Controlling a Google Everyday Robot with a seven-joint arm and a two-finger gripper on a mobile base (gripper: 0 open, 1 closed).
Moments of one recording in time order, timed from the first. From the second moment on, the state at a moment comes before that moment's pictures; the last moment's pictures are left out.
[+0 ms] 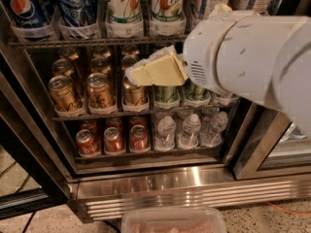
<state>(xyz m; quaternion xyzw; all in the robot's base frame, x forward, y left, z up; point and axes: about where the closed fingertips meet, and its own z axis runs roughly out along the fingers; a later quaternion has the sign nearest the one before) 0.471 -0.041 1.052 -0.32 0.74 0.02 0.59</state>
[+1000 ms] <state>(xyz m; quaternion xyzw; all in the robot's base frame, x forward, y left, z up) 0.483 -0.055 1.066 -0.23 0.73 0.01 0.64</state>
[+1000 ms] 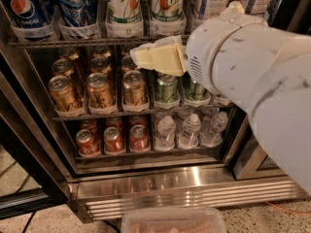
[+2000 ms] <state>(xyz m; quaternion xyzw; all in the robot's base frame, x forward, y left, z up) 0.493 -0.065 1.072 -0.24 0.69 -0.04 0.69</state>
